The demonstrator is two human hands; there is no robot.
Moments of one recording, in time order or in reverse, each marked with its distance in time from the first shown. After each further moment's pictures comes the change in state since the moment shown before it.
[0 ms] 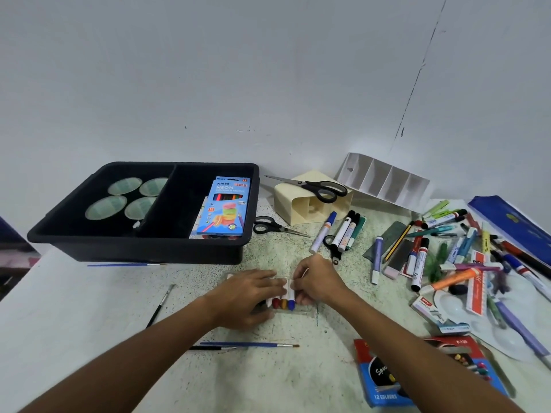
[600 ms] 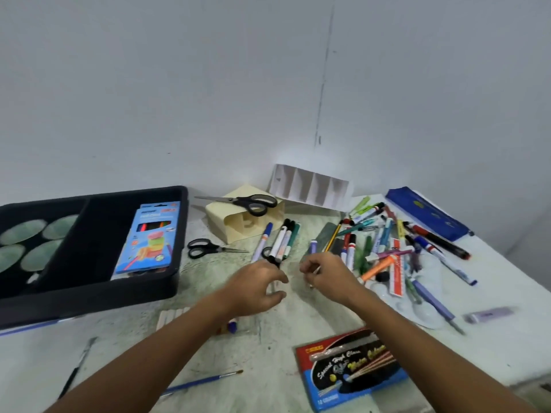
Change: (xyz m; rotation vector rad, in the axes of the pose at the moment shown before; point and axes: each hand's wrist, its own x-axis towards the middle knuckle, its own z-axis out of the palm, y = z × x) left_hand 0.132 0.060 -0.016 -0.202 0.118 0.035; right_hand -0.037 0.056 -0.115 -0.264 0.289 -0.142
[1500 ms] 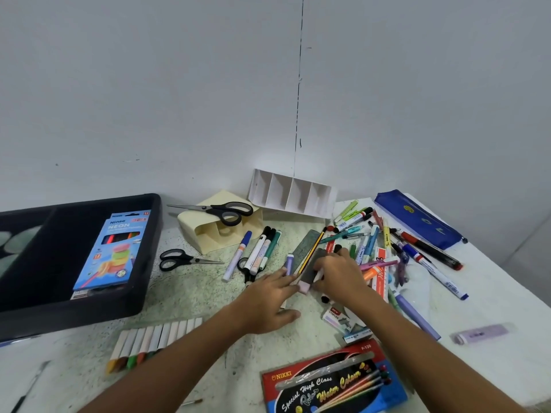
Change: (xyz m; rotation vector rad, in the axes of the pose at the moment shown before) left_hand 0.055 0.024 0.057 0.177 -0.132 0.053; right_hand 0.028 0.072 -0.030 -0.589 0.076 0.005
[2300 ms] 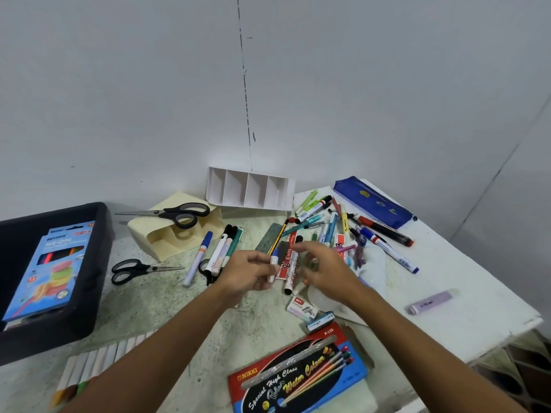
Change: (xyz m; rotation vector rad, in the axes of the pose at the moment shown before) left_hand 0.055 0.026 -0.027 -1.399 0.128 -0.650; right_hand -0.036 0.041 -0.012 0.705 0.111 -0.019
